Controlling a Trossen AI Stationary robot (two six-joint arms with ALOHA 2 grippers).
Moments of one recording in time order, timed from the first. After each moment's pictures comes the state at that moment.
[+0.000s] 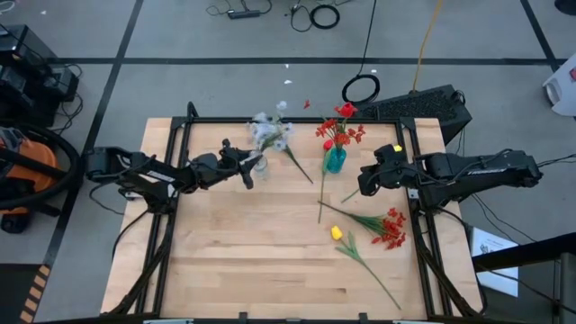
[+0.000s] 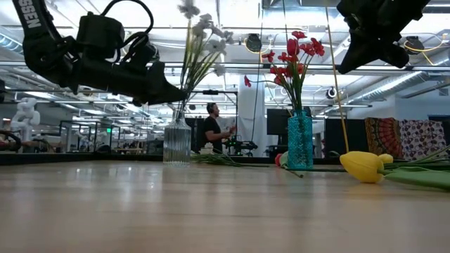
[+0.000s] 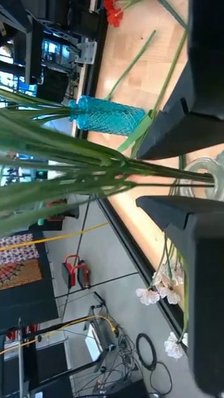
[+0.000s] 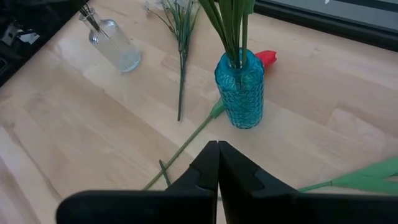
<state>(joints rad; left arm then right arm) 0.26 1.42 0.27 1.07 -0.26 -0.02 0.07 0.89 0.84 -0.84 0.49 0.96</state>
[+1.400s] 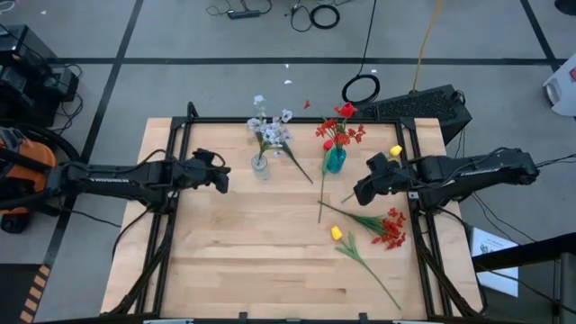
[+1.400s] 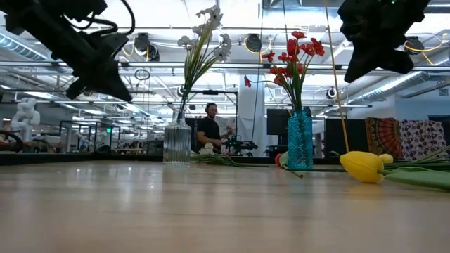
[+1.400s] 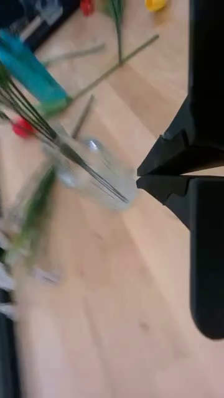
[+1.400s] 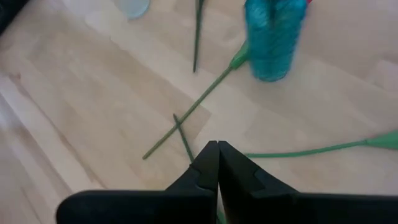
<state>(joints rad) 0.08 0.74 0.46 -0.42 -0.40 -0.82 0.11 0.97 0.84 -0.85 0.33 1.01</state>
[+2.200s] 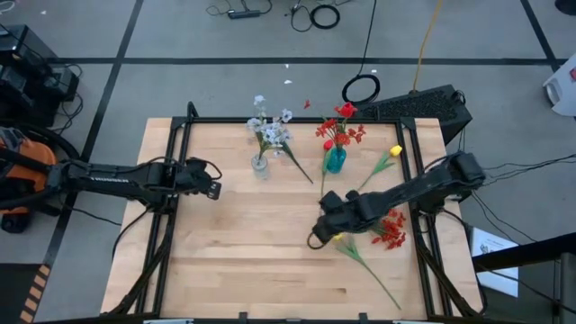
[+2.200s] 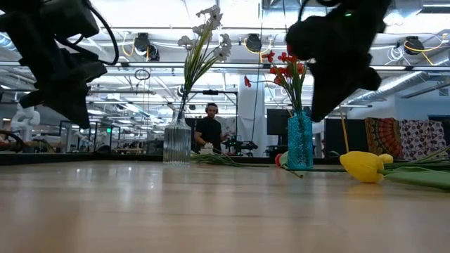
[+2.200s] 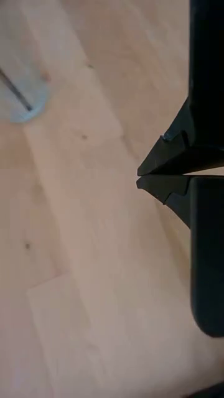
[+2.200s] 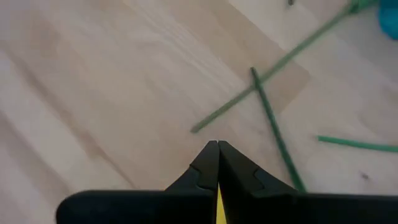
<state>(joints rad) 0.05 0.74 0.46 -0.82 -0.32 -1.07 0.31 1.66 1.15 -0.80 0.34 1.11</state>
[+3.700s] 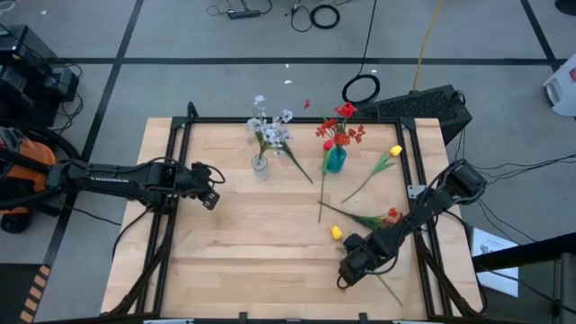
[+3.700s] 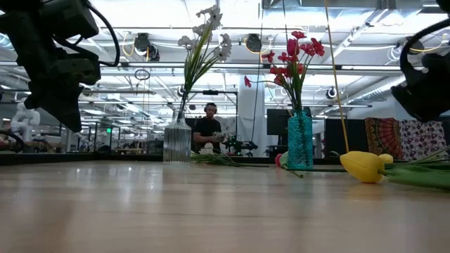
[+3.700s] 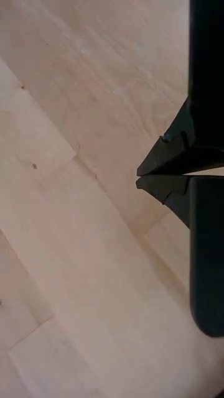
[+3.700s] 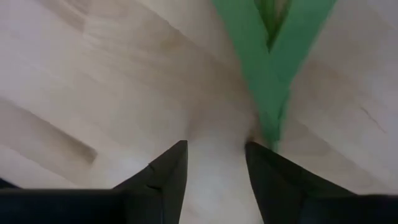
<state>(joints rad) 0.05 0.74 0.46 -0.82 -0.17 -0.85 0.62 1.71 0.92 -0.59 -0.22 1.62</state>
